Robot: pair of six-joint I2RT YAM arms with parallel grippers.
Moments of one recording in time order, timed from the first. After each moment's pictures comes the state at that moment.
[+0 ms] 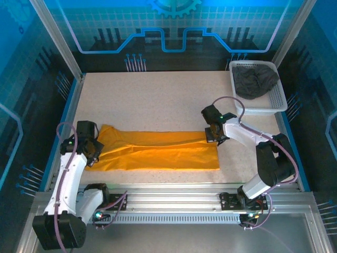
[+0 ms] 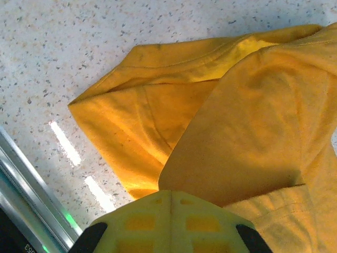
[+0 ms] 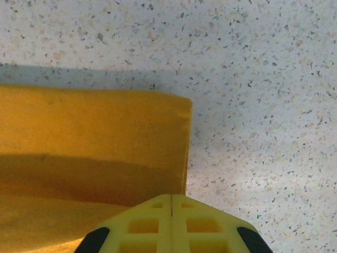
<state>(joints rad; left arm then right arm) 0.13 0.88 0.77 -1.12 -0.18 -1.01 0.44 1.57 0.99 -0.78 0.27 0.37</state>
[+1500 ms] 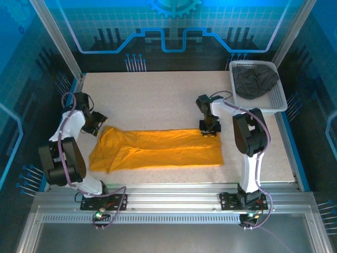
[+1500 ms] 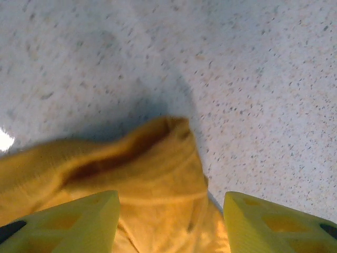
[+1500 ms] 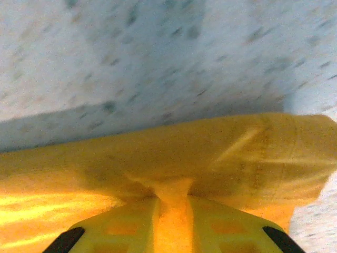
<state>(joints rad) 0.29 1.57 1.12 -0.77 0.15 -0.81 0.35 2.04 1.43 -1.06 0.08 0.49</state>
